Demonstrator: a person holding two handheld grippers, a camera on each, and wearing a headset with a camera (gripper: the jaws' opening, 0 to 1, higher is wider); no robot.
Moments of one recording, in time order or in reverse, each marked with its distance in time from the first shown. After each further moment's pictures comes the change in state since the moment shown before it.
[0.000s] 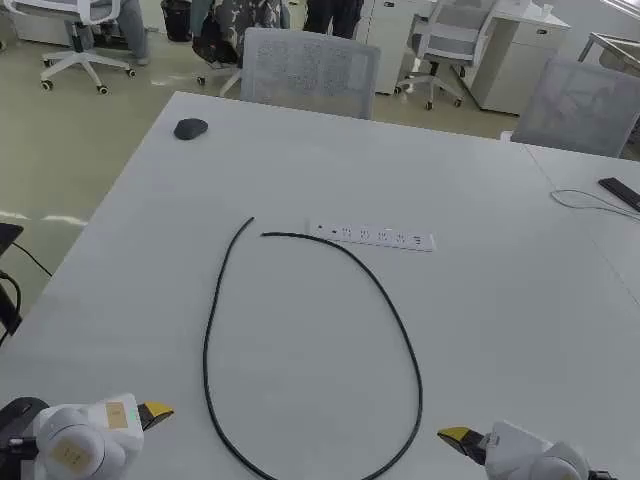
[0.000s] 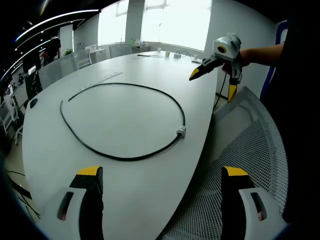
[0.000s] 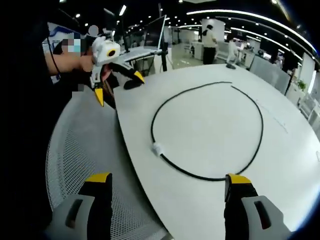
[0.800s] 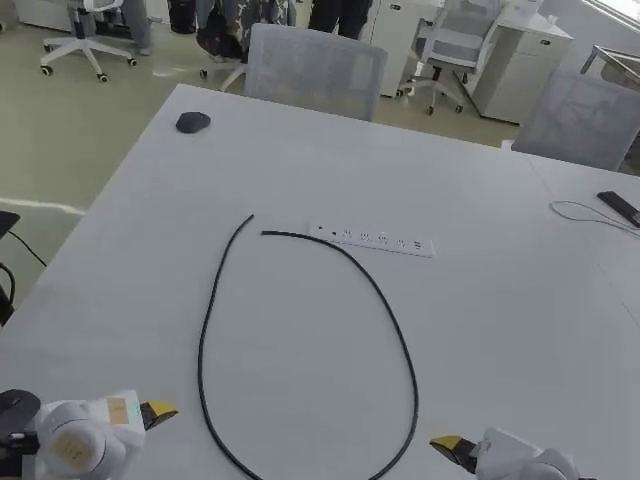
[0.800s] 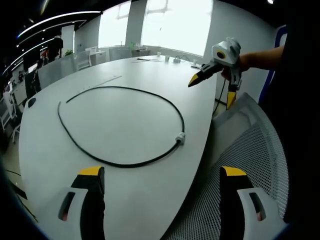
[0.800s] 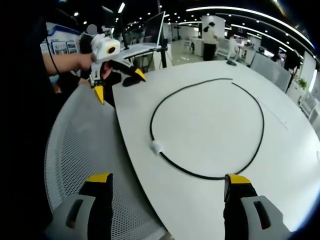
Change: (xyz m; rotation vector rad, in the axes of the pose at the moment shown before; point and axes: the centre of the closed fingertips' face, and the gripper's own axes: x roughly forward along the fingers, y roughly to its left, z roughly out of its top) left arm 0.000 0.001 0.005 0.002 -0.020 -0.007; right arm 0.002 0.001 0.005 -0.023 0.033 -0.002
